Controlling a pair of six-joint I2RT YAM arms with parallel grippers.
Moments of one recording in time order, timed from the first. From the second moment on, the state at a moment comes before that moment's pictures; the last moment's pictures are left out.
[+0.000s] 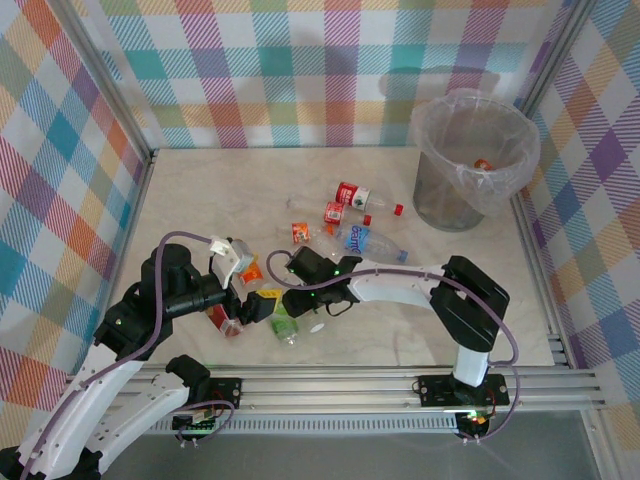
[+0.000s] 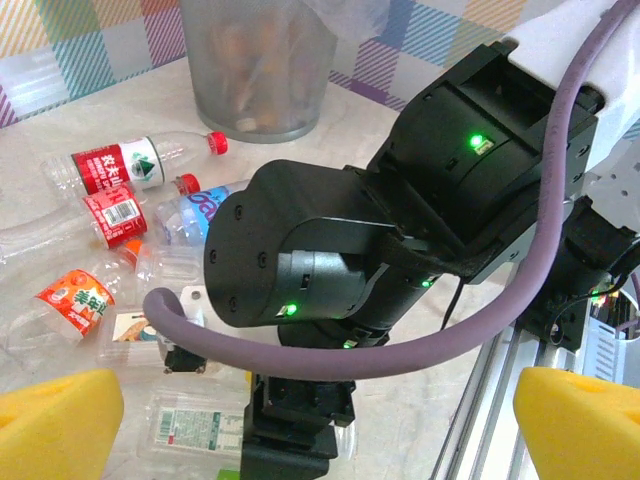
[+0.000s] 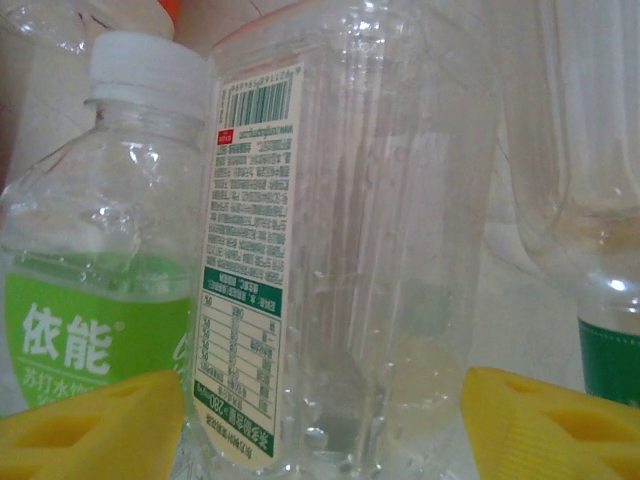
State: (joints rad) left arm -0.55 0.63 0.88 -0.68 0.45 0.06; right arm 1.06 1.81 1.17 -0.44 -0.01 0.46
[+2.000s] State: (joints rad) left arm -0.55 0.52 0.71 -0.36 0.35 -0.14; right arm 0.73 1.40 1.35 -0.62 -0.06 0.31
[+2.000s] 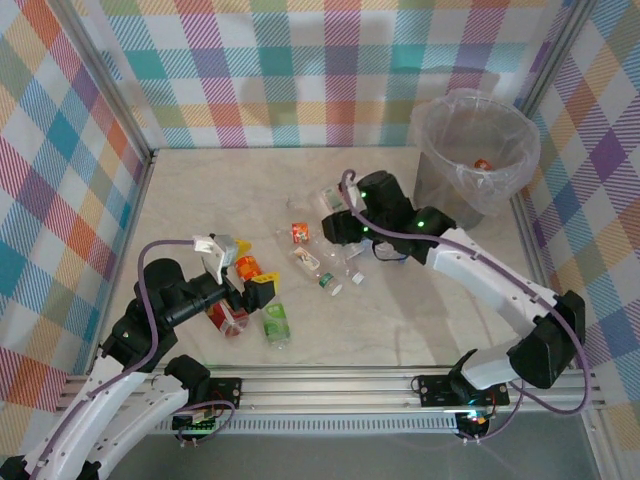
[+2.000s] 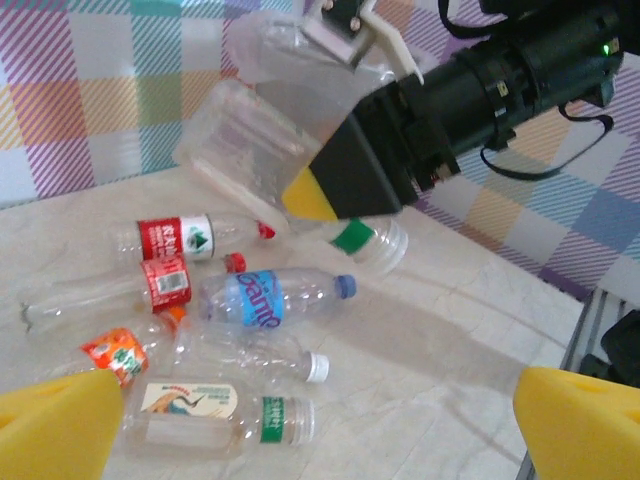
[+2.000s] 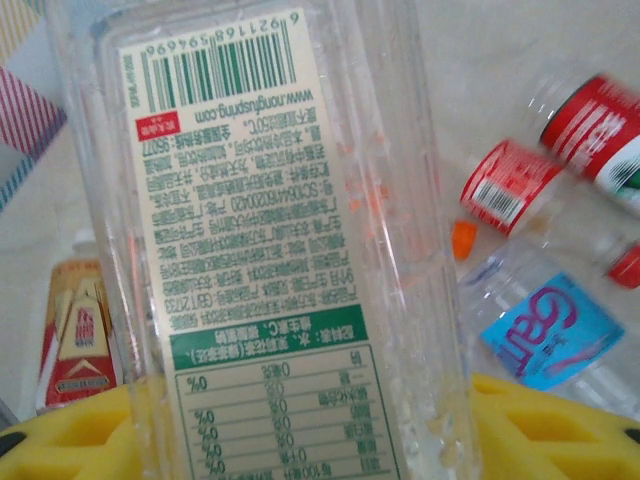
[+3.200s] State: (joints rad) left arm -0.63 0.94 0.84 0.07 0.67 -0.18; right arm 0.02 1.70 2.00 -0.87 -0.10 0.13
